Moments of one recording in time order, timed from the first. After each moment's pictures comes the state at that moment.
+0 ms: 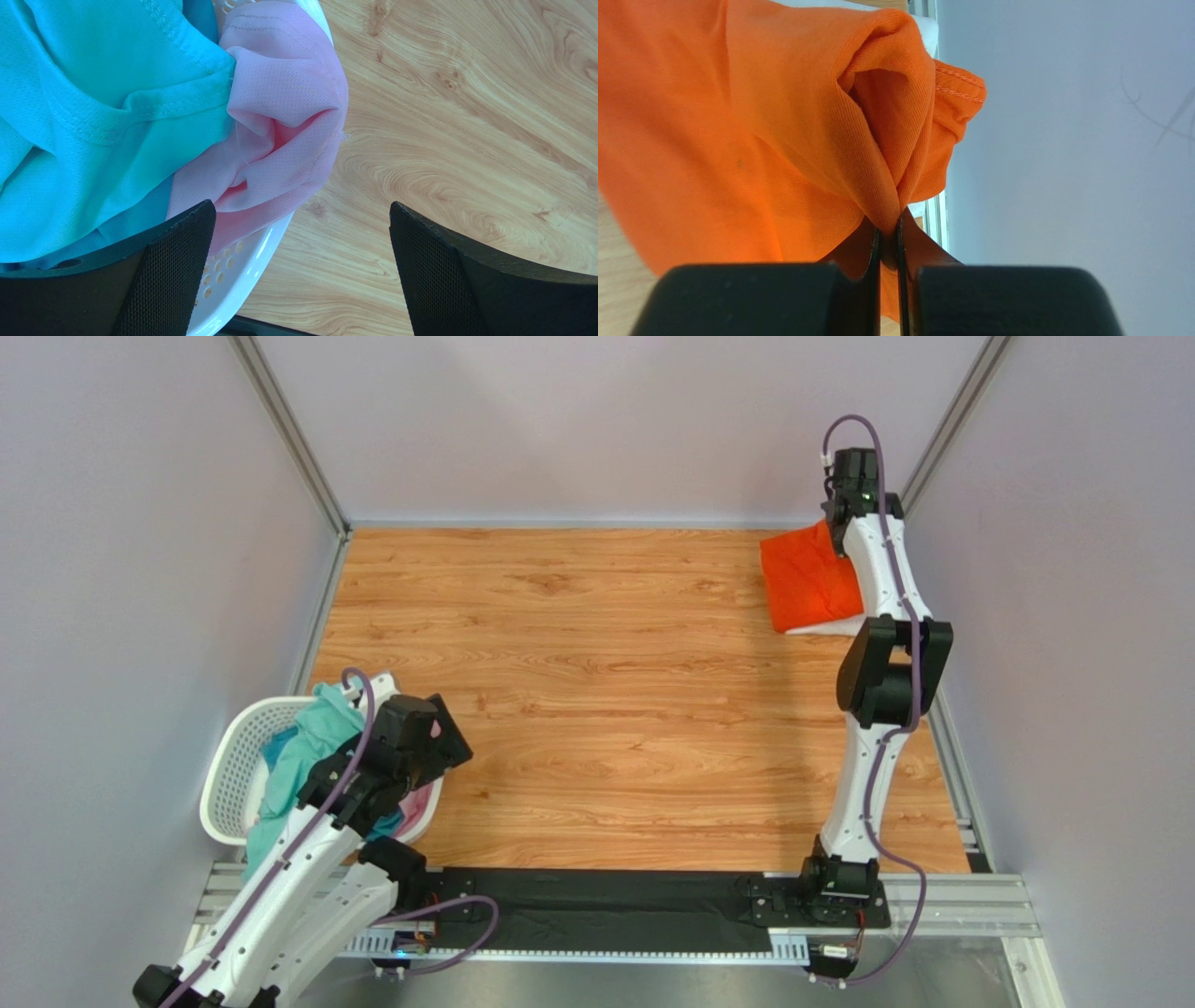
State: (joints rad) left arm -0.44 0.65 0.65 -0.92 -0.38 -0.84; right arm -0.08 2.24 2.20 -0.78 0.43 -0.30
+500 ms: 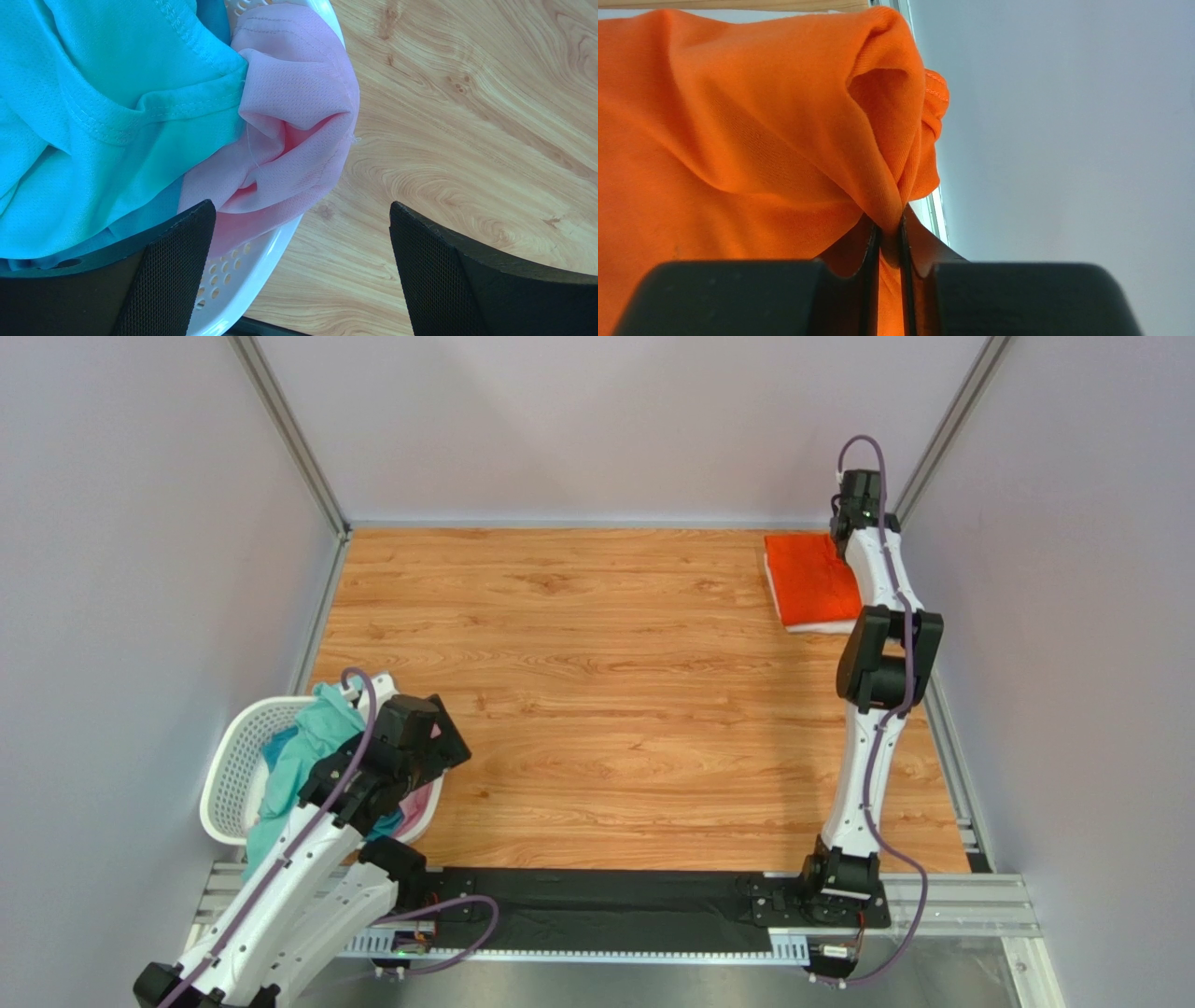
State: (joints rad) left arm -0.44 0.65 0.65 -0.93 -0.40 -0.84; right arm -0.15 2.42 2.25 -0.63 0.49 -0.30
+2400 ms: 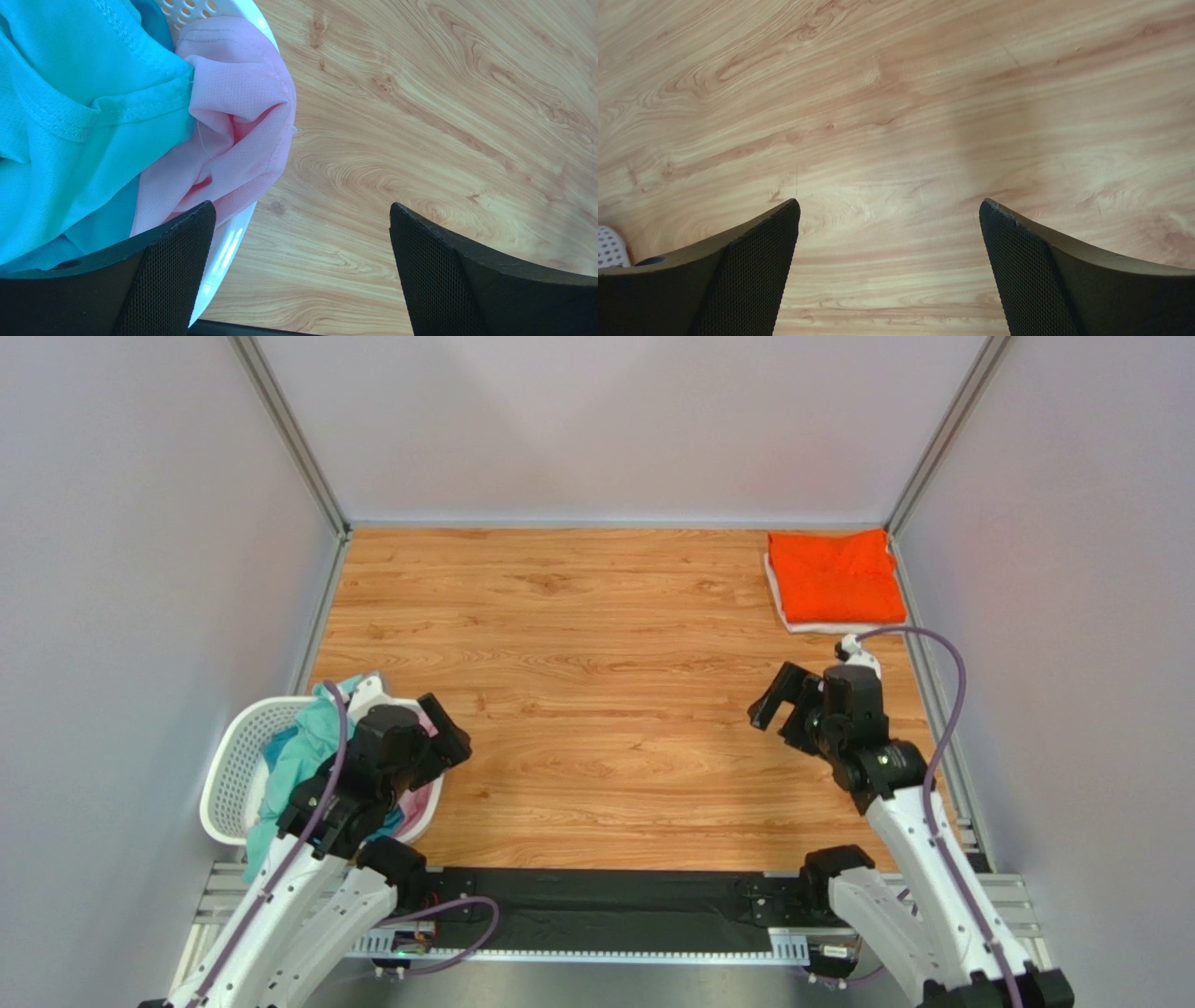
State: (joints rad) left arm -0.44 0.52 0.65 -0.90 -0.32 -0.84; right arm 0.18 0.80 0.67 -0.60 0.04 0.58
